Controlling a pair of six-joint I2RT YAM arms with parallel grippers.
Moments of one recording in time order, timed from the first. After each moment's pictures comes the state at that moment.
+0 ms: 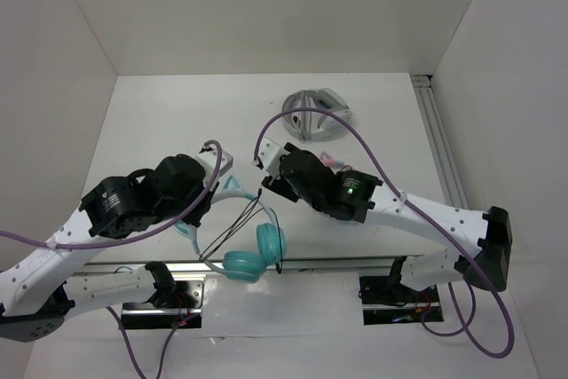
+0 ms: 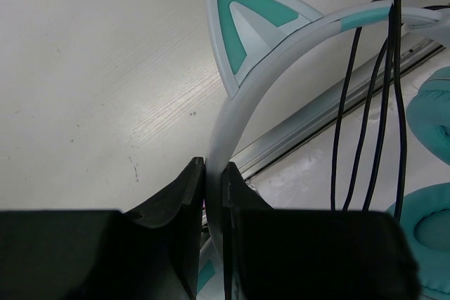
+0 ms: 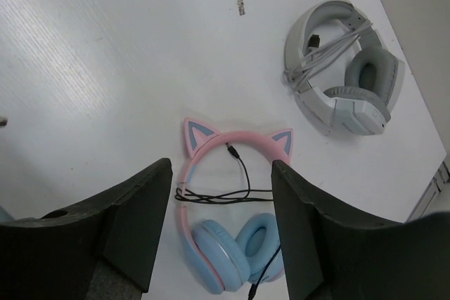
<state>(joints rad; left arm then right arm) -0.92 0.94 1.32 -1.26 -0.24 -0.21 1.11 1.30 1.18 -0.51 0.48 -0.26</state>
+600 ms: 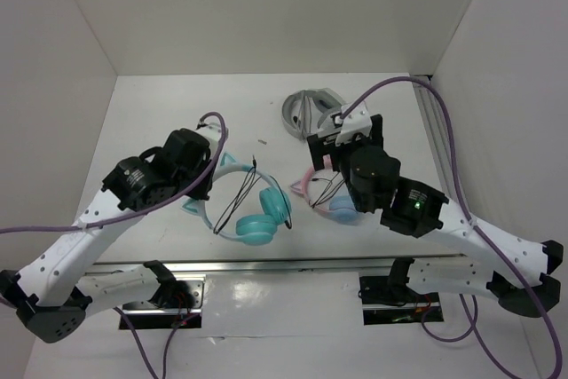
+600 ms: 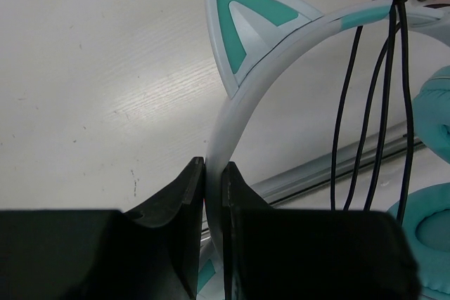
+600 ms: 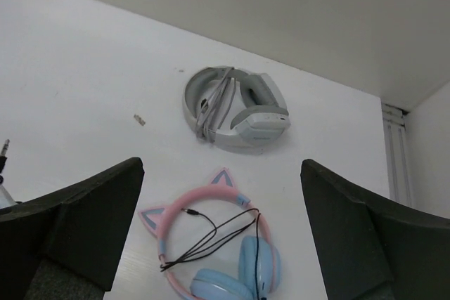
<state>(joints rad) -0.70 1.03 1.29 -1.13 -0.22 -0.21 1.09 0.98 1.14 -0.30 0.86 -0.10</state>
